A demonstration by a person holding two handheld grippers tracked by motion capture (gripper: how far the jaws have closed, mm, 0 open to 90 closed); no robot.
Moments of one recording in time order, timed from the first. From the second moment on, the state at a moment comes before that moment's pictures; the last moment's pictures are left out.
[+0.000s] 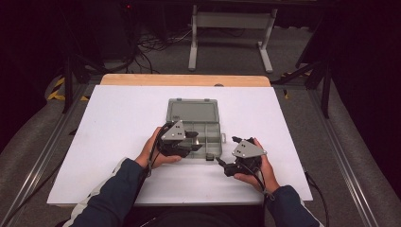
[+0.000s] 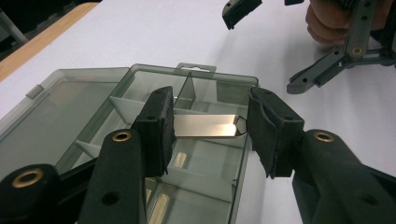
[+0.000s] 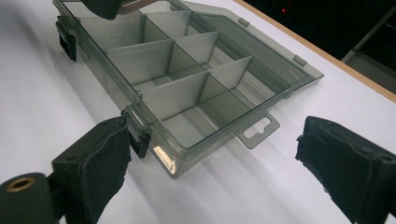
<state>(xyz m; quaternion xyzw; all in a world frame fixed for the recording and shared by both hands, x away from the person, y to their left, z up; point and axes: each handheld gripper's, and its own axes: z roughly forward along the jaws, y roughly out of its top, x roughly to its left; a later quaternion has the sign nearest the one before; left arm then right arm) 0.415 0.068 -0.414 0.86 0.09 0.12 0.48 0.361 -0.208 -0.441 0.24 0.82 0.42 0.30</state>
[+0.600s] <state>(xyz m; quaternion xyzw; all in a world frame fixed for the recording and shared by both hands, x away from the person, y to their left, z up) 0.418 0.084 -0.421 0.88 0.10 0.12 0.46 0.360 -0.209 -0.441 0.24 0.82 0.42 0.30</state>
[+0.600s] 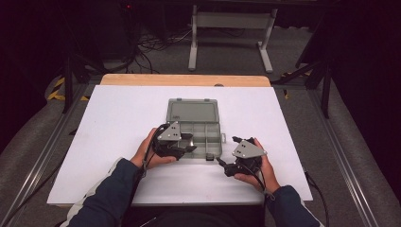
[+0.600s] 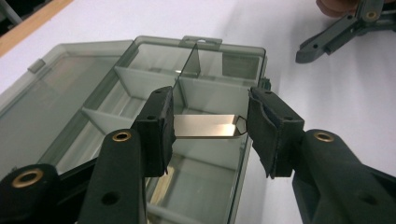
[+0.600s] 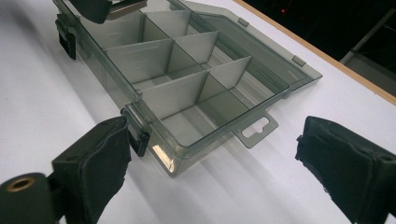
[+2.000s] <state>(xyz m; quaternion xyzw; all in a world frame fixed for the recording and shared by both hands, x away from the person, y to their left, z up) 0.424 0.090 -0.426 0.88 0.12 0.12 0.44 0.361 -0.208 -0.441 0.24 0.83 0.41 0.30</state>
